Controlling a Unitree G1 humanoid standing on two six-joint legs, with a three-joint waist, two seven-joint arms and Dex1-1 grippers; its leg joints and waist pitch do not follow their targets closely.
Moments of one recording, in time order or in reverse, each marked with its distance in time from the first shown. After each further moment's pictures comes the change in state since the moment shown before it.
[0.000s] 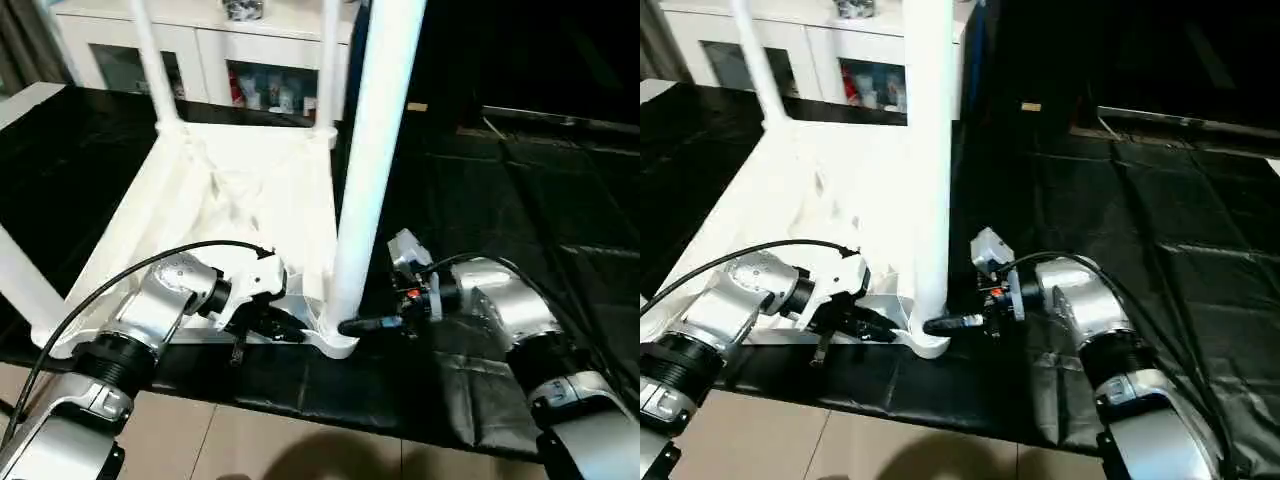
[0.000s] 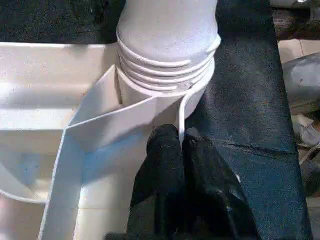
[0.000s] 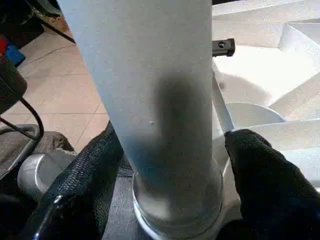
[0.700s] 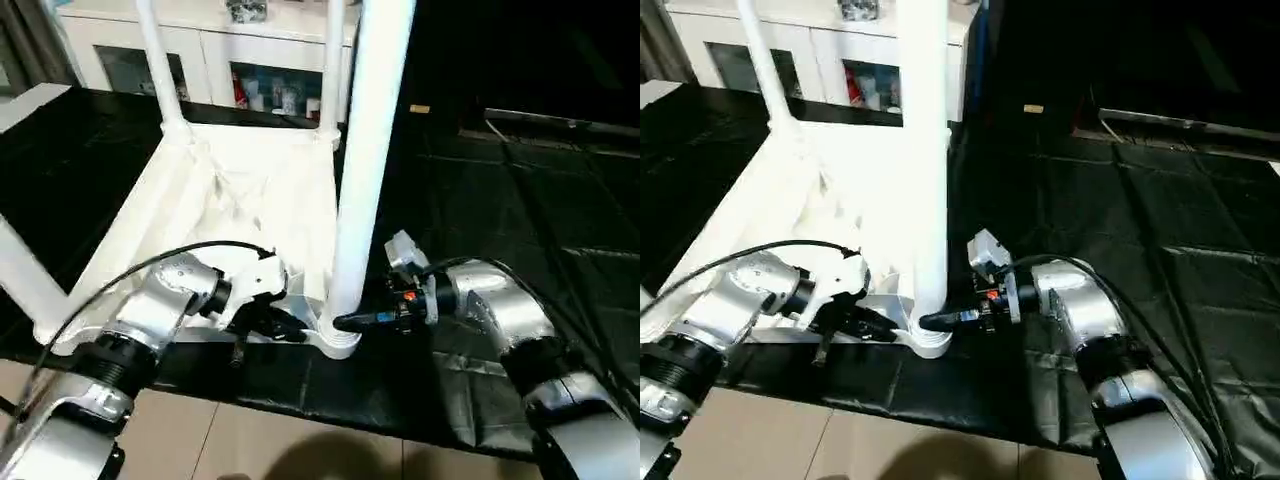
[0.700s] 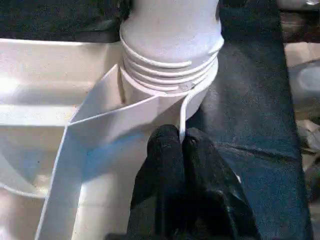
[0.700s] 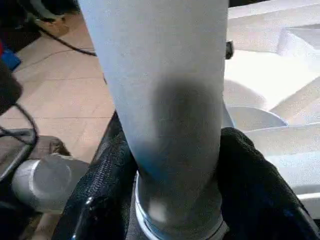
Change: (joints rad) left arm 0.000 -0.026 0.001 -0.005 0.006 0.042 0.052; right arm 0.042 0.015 -0.026 -0.044 0.004 0.009 -0.047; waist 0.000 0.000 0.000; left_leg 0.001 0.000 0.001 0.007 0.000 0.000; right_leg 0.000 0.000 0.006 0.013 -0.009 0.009
